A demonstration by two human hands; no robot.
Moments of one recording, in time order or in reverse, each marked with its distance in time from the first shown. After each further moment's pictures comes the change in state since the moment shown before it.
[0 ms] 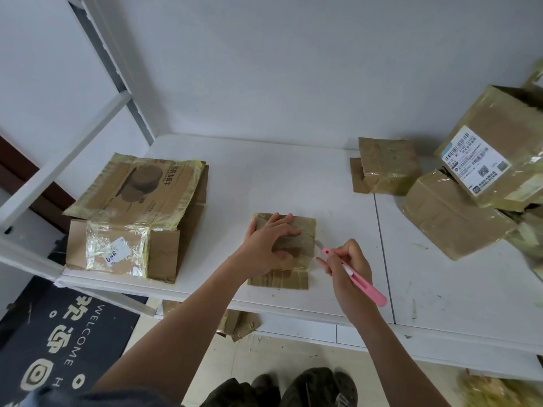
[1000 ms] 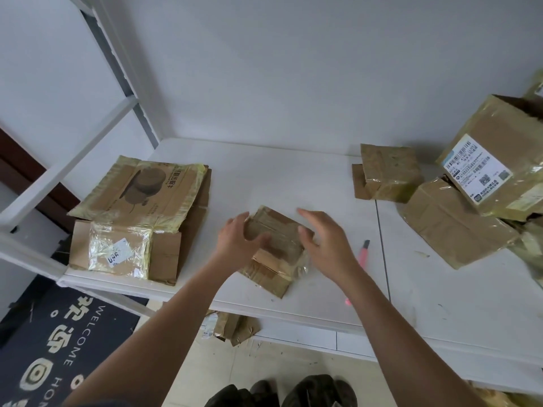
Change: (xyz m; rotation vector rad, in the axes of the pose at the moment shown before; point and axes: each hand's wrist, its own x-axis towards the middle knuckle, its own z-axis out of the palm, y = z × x) left_hand -0.013 -0.005 -0.026 -0.151 0.287 -0.462; right_hand 0.061 -0.040 0.027 -0.557 -0.312 -0.244
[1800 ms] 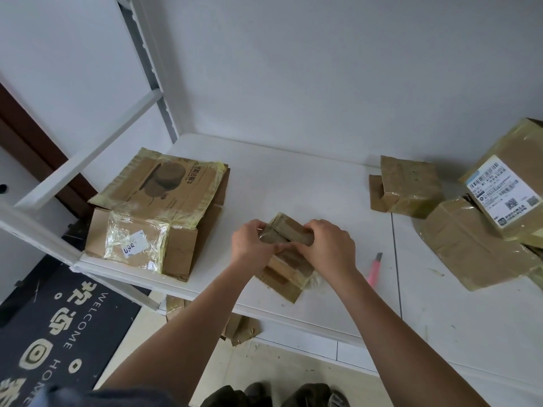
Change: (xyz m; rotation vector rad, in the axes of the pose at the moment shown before) left_hand 0.006 -0.002 0.008 -0.191 0.125 -0.134; right_hand 0.025 -0.012 0.025 -0.457 -0.085 0.167
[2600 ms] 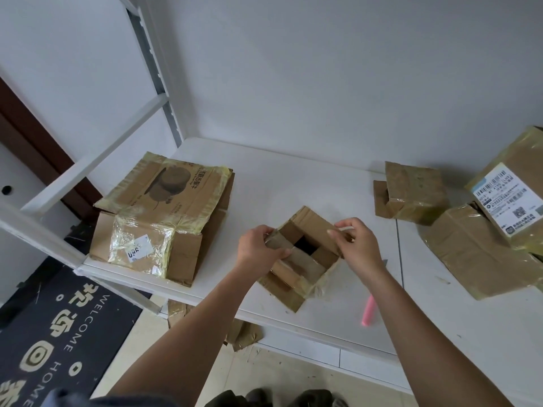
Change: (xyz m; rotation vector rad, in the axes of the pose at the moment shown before) left_hand 0.005 -0.005 -0.001 -0.020 -0.091 0.045; right_hand 0.009 0.040 -0.013 0.703 0.012 0.250
